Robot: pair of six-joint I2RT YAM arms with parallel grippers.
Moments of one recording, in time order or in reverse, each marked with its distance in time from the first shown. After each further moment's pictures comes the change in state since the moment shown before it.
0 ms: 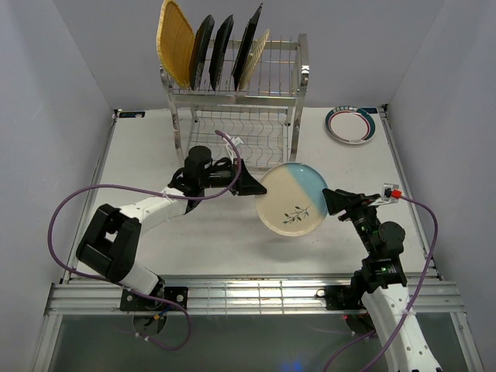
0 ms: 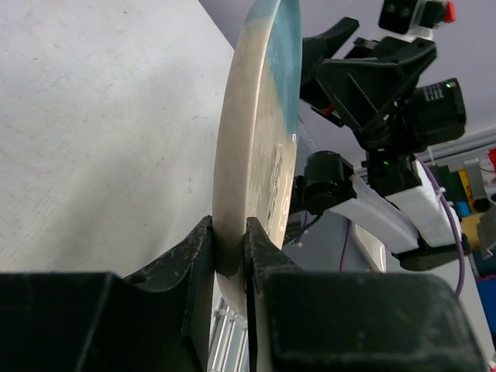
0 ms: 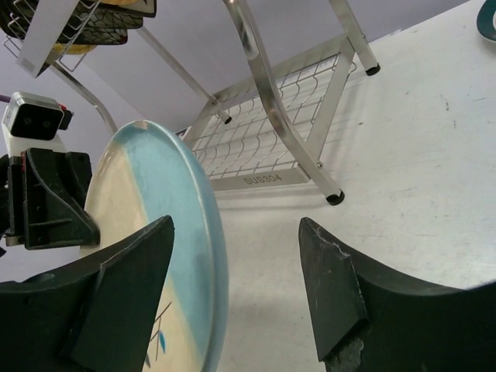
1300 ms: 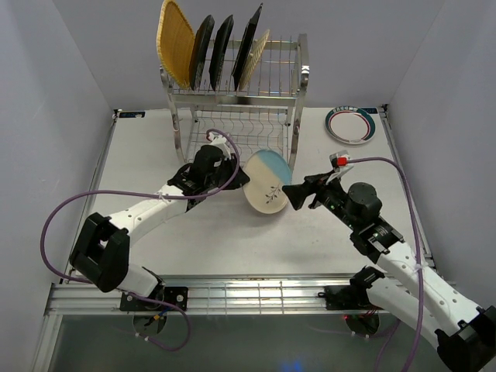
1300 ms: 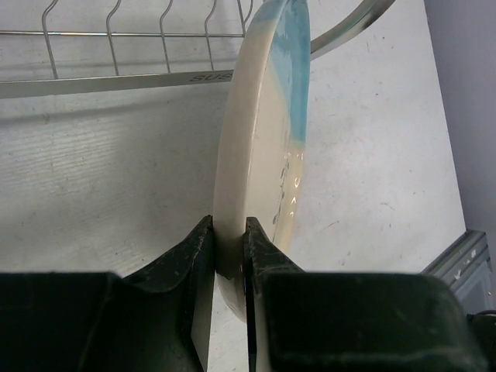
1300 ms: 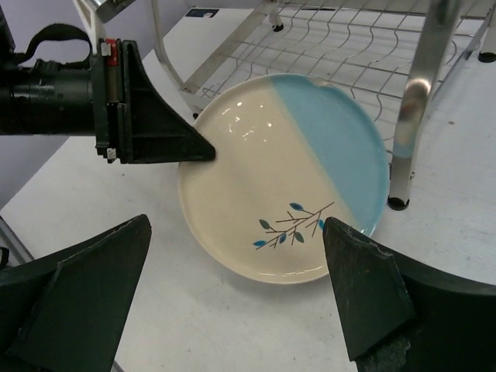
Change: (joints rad) left arm -0.049 -0.073 0.096 -0.502 -0.757 0.143; right arm 0.388 0.467 0.420 -0.162 0.078 -0.338
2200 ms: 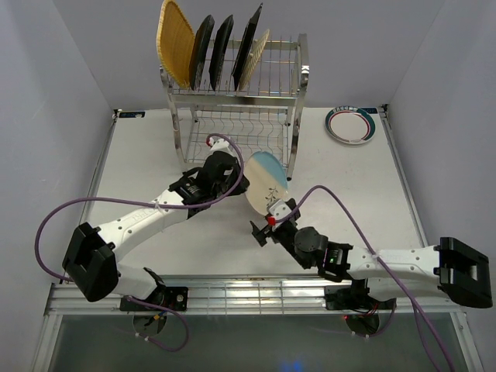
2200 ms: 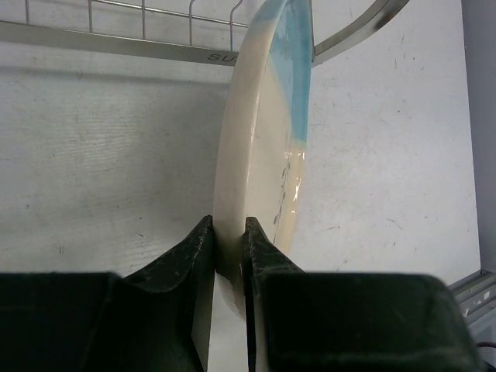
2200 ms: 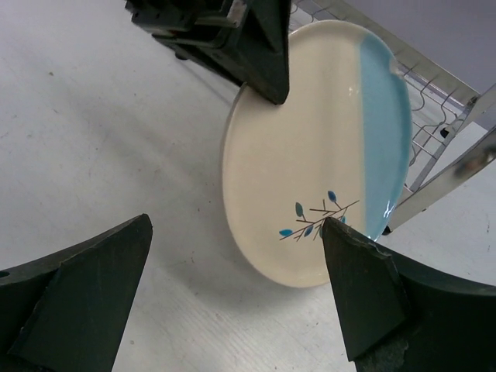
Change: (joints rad) left arm -0.187 -0.075 0.097 -0.256 -0.362 -0.121; right arm 0.775 0.280 -0.152 0.407 0.761 -0.511
